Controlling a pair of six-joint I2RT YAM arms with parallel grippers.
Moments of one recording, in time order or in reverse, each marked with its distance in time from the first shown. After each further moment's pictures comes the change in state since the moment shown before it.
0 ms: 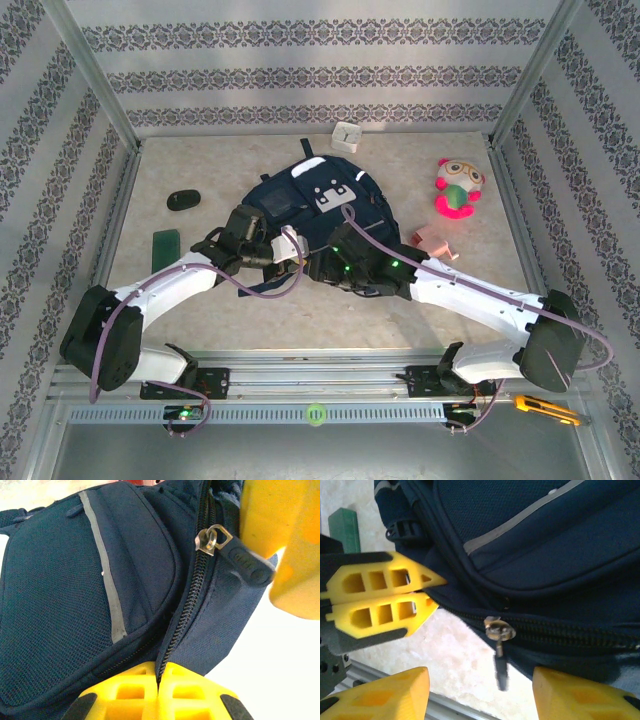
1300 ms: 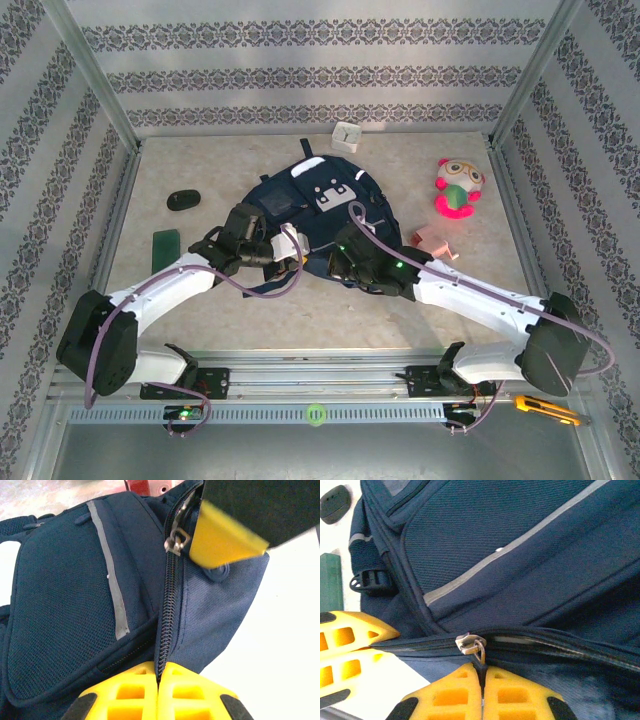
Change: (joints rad) left arm -0.007 -0.033 0.012 -0.022 -0.035 -0.025; right arm -0.042 -0.030 -0.062 0.050 0.131 -0.028
